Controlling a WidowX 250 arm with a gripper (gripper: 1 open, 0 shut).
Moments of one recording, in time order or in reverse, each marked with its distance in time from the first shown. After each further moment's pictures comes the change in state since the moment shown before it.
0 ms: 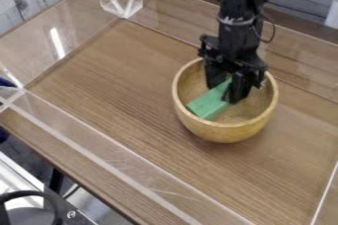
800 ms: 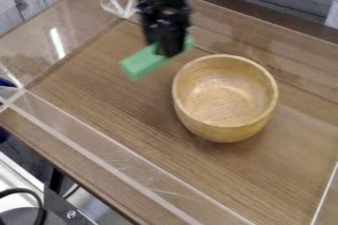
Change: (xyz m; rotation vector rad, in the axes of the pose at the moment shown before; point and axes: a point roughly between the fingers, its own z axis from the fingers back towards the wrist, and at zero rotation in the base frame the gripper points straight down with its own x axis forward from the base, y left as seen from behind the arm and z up) arm -0.052 0.096 0.045 -0.021 -0.063 0.063
